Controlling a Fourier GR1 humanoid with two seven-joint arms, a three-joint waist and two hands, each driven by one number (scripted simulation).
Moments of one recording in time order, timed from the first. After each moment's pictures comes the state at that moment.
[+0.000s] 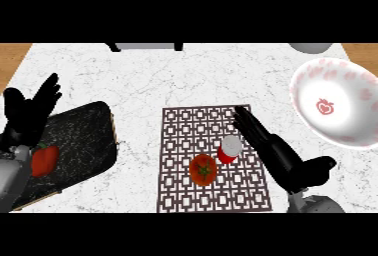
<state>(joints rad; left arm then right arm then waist) -0.29 0.56 -0.09 -1.29 0.21 0.17 0.20 -0.10 -0.21 0.34 -1.65 -0.30 0.10 0.07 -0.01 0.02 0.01</state>
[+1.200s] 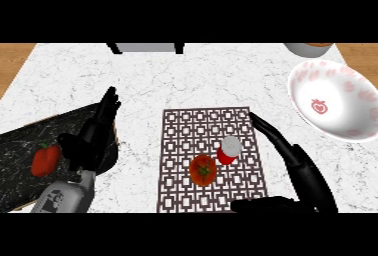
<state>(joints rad) -0.17 0.24 -0.23 -1.49 0.15 0.26 0.03 -0.01 -0.28 0.38 -1.88 0.17 -0.13 -0.15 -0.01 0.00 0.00</state>
